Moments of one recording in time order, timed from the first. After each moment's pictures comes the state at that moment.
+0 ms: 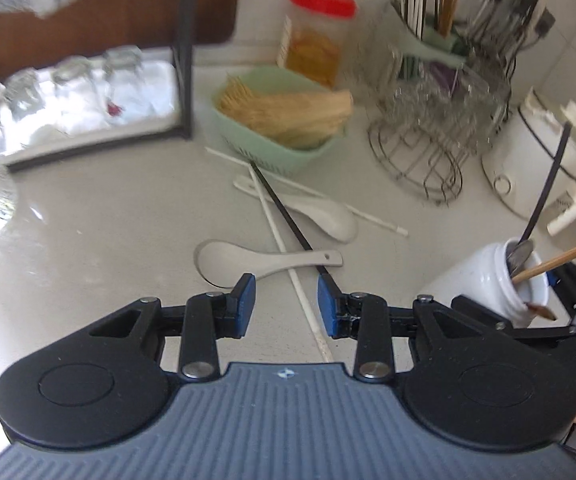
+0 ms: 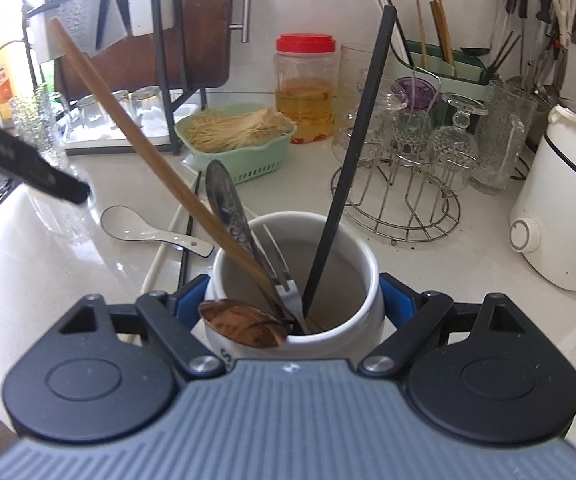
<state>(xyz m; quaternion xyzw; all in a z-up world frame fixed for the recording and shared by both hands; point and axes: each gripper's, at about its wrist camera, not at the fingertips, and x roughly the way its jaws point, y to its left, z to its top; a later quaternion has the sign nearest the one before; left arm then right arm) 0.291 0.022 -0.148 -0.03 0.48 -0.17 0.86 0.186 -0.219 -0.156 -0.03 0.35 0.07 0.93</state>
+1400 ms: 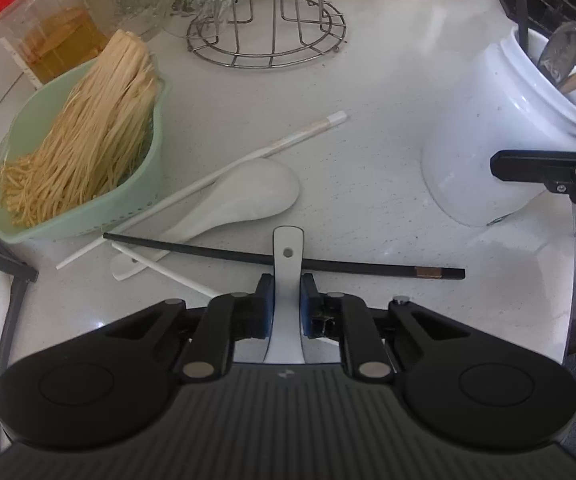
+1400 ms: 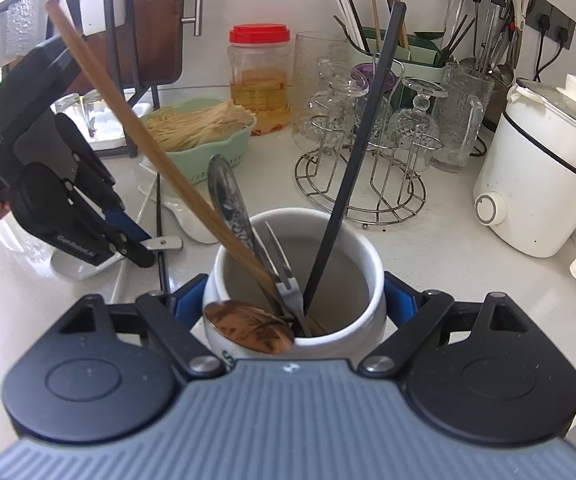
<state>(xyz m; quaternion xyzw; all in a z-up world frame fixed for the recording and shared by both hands) 0.373 -0.054 -0.220 0.30 0.47 -0.44 0.71 0.190 -0.199 -0.159 -0.02 0.36 -0.02 0.93</state>
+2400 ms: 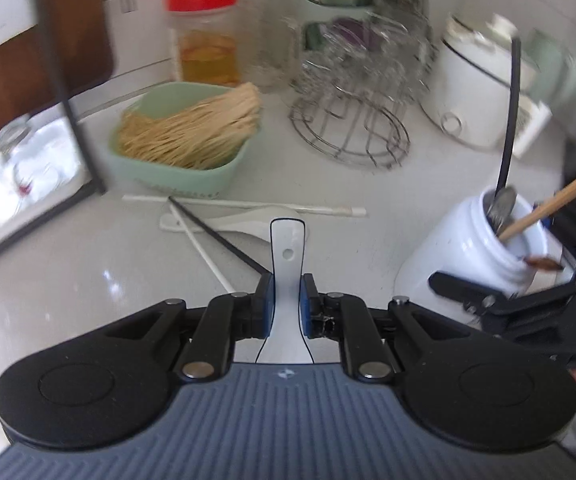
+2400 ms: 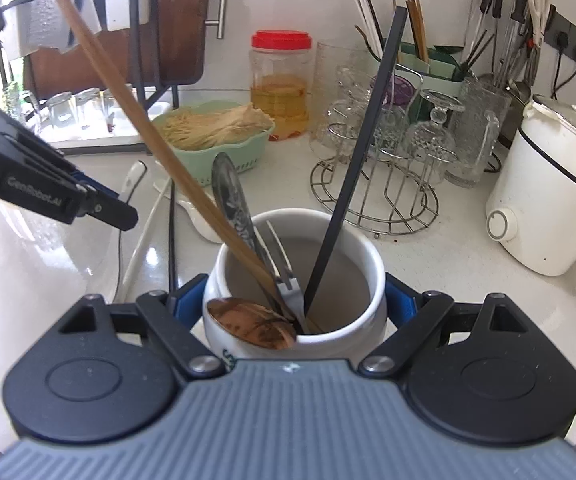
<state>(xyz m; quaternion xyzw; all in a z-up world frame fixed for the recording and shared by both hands) 0.300 -0.019 -0.160 0.07 0.44 -0.28 0.85 0.184 -0.201 -0.161 -0.04 0.35 0.02 0.94</state>
